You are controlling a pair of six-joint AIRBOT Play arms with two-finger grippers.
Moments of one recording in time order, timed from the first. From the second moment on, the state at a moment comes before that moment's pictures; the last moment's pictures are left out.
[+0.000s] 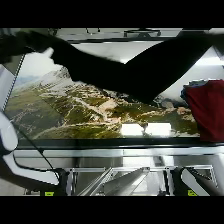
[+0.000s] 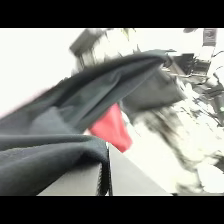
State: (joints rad) left arm 0.25 -1.62 2.04 0.03 -1.61 -1.08; right arm -0.44 -1.03 1.50 -0.25 1.16 1.02
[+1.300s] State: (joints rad) left arm 0.24 -1.75 1.32 0.61 -1.51 -0.97; right arm -0.22 -1.80 1.55 -0.71 1.18 1.17
